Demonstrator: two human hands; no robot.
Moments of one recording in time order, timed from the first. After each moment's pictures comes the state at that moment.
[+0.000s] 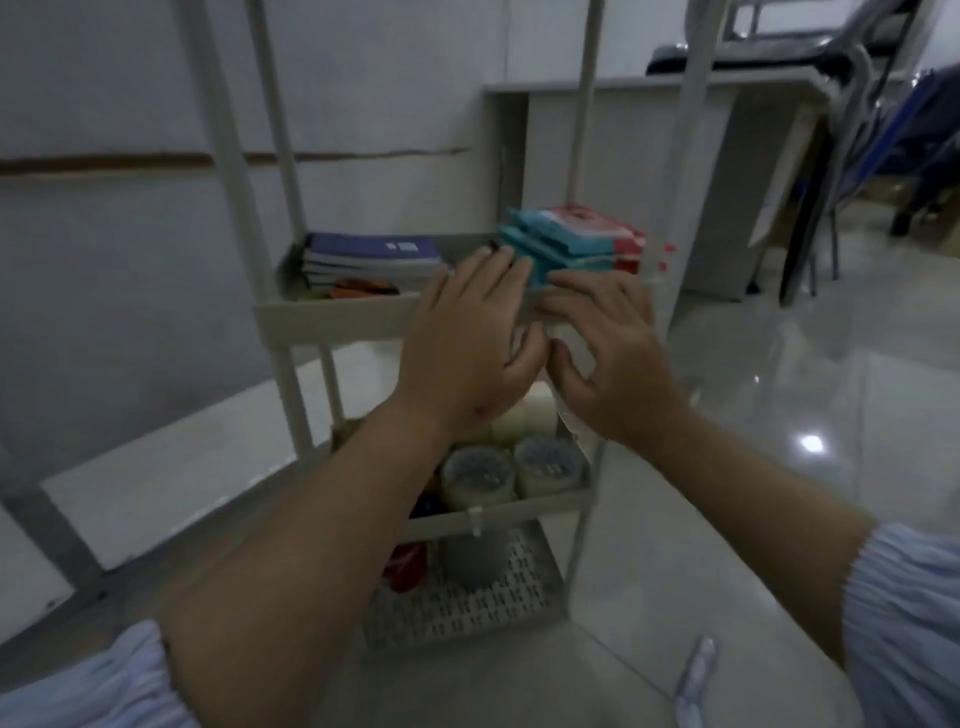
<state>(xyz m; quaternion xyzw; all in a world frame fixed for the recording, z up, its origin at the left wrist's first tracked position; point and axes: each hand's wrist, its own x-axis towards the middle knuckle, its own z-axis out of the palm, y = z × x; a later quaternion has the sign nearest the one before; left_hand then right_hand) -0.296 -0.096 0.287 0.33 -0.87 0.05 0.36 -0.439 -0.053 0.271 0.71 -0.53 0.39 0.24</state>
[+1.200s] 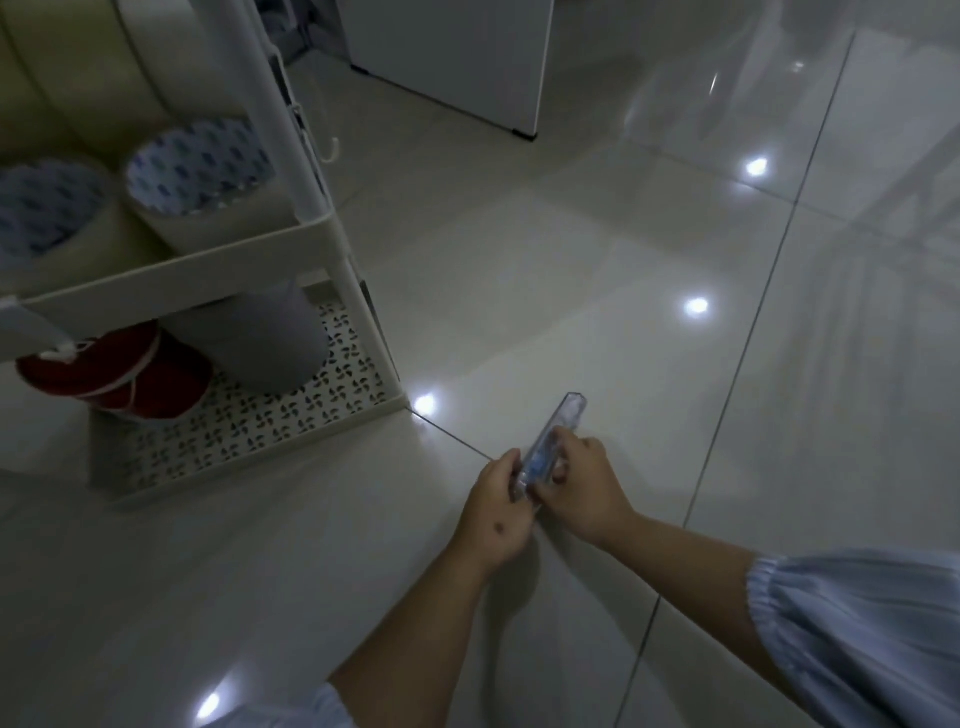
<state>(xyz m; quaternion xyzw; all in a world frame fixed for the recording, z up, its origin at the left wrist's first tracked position) -0.496 0.031 -0.104 0.49 -0.62 -0.61 0.07 -0.605 0.070 -0.123 0.39 -0.82 0.23 -0.35</state>
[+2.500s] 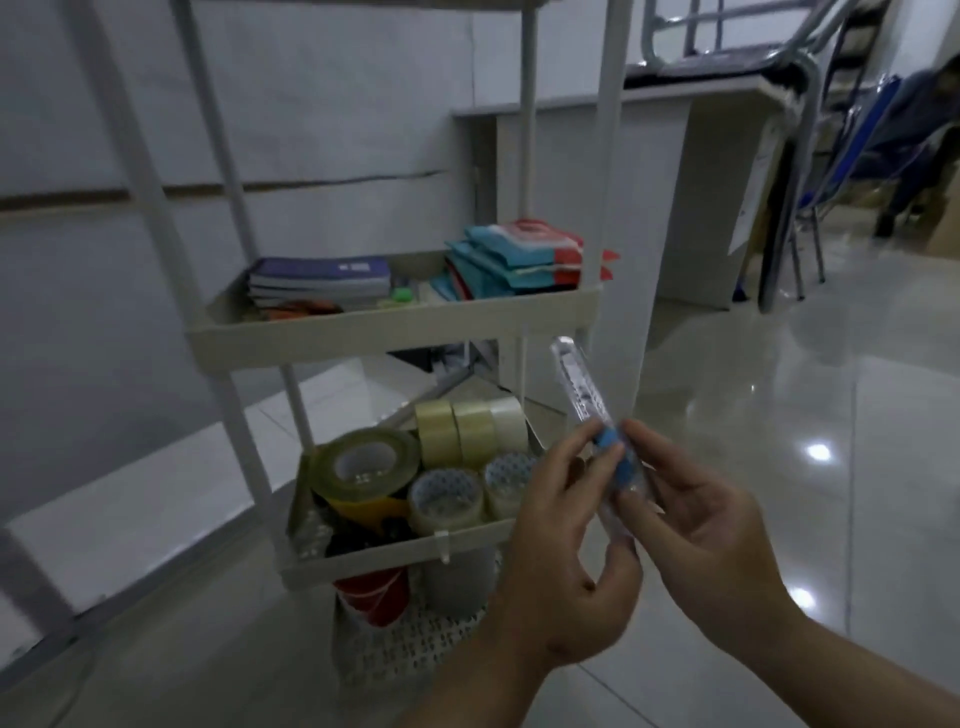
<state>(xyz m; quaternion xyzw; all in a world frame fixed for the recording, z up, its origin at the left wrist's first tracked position) -0.359 -0.001 0.187 0.14 -0.80 -0.30 0.50 -0.468 0.053 0.207 0.51 -0.40 0.70 -0.30</state>
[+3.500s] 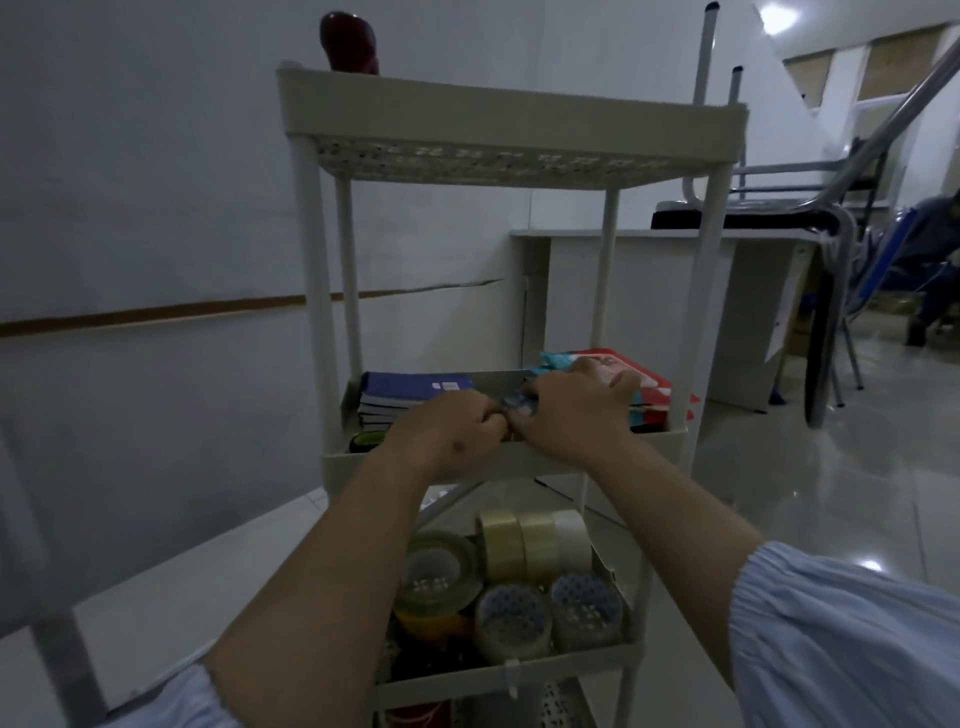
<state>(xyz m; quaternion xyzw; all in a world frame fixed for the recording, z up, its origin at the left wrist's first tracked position) -0.265 -0.156 0.343 0.43 -0.87 -0.11 0.19 -0.397 -0.119 0.346 0.62 -0.76 0.13 0.17</state>
